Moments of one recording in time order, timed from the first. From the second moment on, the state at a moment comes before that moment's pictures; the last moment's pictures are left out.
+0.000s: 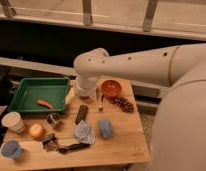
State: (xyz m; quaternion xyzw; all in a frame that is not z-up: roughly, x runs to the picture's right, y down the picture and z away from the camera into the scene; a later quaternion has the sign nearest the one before) arm -0.103 0.044 0.700 -0.32 0.08 0.61 0.72
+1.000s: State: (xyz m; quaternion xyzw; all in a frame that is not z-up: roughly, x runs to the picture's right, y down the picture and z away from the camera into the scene) arm -0.215 0.046 0.727 -0.34 0.05 0.54 0.77
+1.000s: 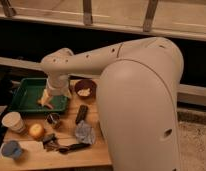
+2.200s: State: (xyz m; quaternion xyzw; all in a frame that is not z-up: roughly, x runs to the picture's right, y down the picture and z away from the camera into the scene) arm -0.220 0.129 0.796 -0.44 0.06 0.58 0.68
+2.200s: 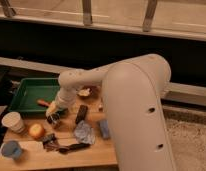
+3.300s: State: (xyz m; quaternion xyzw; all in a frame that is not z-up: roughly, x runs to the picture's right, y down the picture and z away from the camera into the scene) arm -0.230 0.154 0.813 -0.47 0.08 0.59 0.65
